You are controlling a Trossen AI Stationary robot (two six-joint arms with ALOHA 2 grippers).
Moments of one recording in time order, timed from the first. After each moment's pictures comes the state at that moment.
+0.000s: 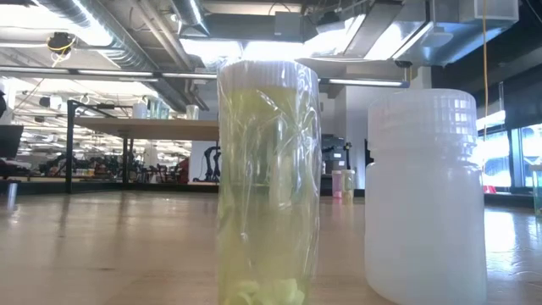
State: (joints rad) left arm 0.01 0.99 1.50 -1.22 -0.27 -0.35; right arm 0.25 1.95 2.32 -0.96 0.63 0.10
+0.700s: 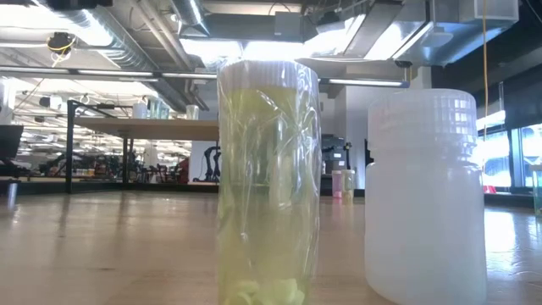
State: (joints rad) left arm -0.52 1.00 1.06 -0.91 -0.33 -1.10; right arm 0.25 1.95 2.32 -0.96 0.63 0.10
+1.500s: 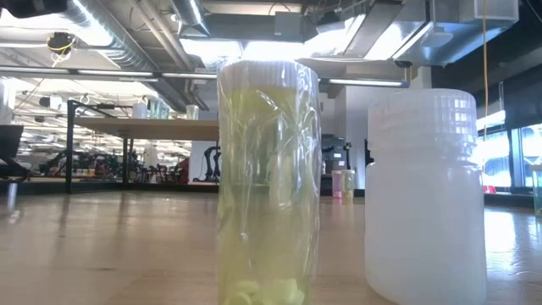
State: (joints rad) left arm -0.78 0.99 0.91 -0.72 -0.48 -1.16; right arm 0.26 1.95 2.32 -1.13 0.28 0.16
